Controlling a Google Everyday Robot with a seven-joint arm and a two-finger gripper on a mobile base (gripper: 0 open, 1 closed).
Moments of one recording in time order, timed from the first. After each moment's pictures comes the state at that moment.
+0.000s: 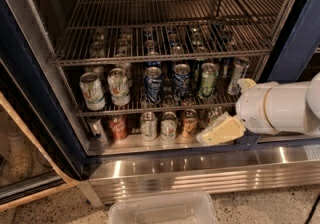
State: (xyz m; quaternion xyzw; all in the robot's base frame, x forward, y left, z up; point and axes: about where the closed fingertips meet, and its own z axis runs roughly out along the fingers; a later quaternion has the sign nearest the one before) arm 0.470 -0.151 0.831 -0.42 0.82 0.07 0.39
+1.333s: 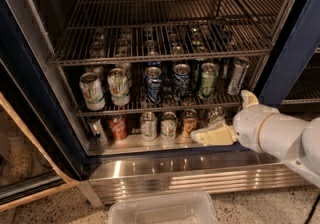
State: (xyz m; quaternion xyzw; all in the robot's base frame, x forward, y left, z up) arm 0.488 -0.153 0.800 -0.31 0.80 0.10 0.50
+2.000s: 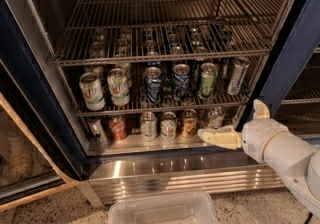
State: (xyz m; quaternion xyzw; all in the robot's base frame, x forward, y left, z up) arm 0.494 -0.185 0.786 -0.21 0.78 0.10 0.57
